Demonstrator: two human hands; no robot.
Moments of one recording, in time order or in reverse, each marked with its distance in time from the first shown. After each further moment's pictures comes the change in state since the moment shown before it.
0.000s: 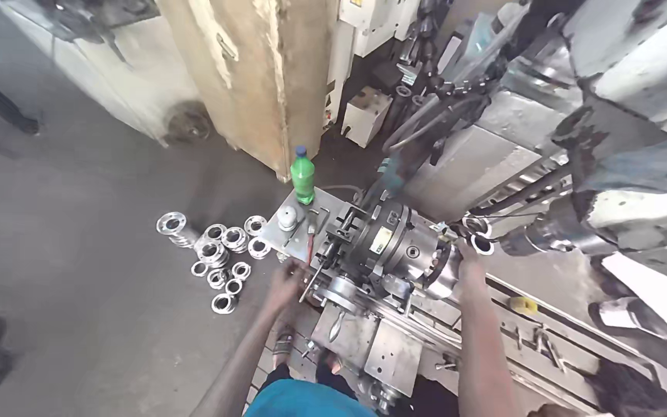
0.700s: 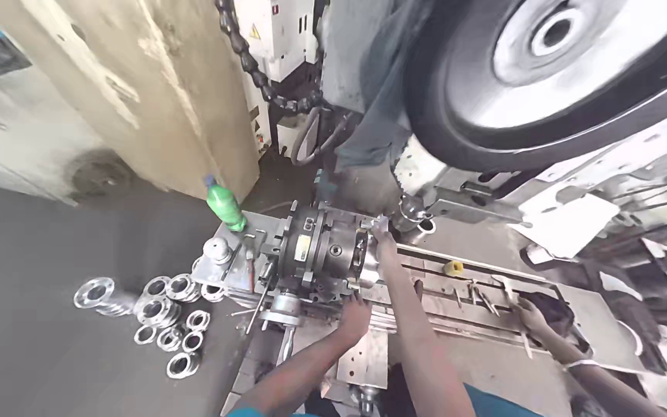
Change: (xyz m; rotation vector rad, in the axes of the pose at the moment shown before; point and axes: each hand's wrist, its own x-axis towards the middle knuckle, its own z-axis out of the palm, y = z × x) left_hand -0.030 -0.004 0.328 1.320 -0.761 0.291; right_hand 0.006 -0.004 -0.005 0.030 -0.046 0.081
